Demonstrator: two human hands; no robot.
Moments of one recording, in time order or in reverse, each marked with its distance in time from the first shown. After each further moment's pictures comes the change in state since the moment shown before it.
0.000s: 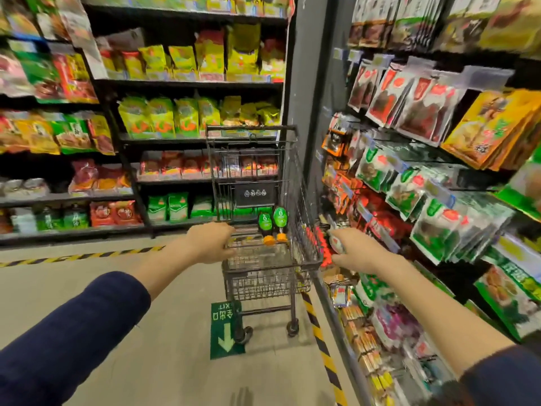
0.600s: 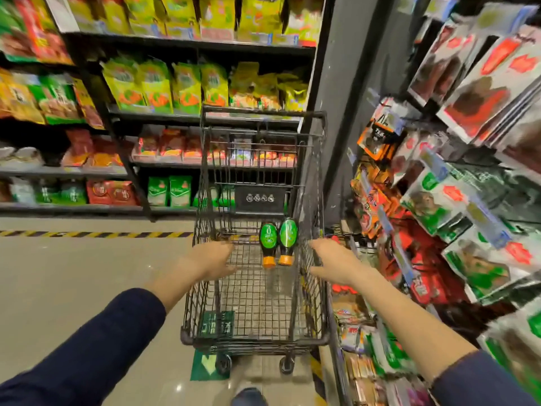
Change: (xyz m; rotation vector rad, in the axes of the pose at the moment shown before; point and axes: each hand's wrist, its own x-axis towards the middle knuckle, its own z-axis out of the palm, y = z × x) left_hand 0.278 -0.035 0.053 -0.166 -0.203 -0.144; right_hand 0.310 0.082 0.017 -0.002 -0.192 -0.179
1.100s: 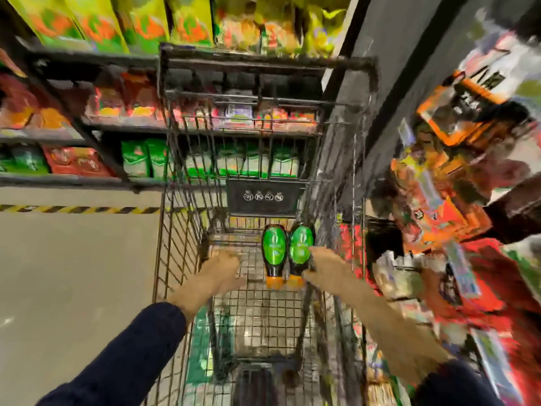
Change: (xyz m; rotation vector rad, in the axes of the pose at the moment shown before) left_hand 0.267 -0.059 0.064 -0.206 -0.285 -0.047; right_hand 0.284 0.067 0.060 0.243 -0.216 0.148
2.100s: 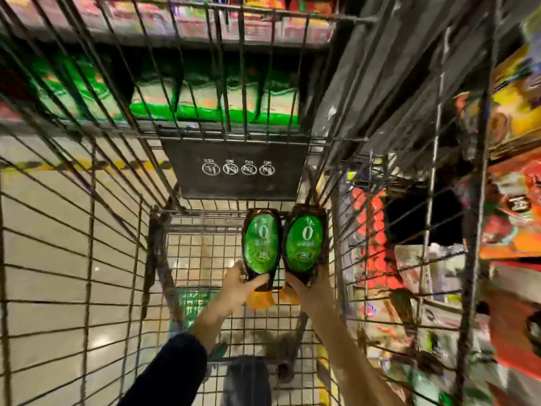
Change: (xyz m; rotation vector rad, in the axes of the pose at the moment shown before) left_hand 0.199 0.031 0.138 -1.183 -0.114 -0.377; right_hand 0.169 0.071 0.169 0.970 0.126 0.608
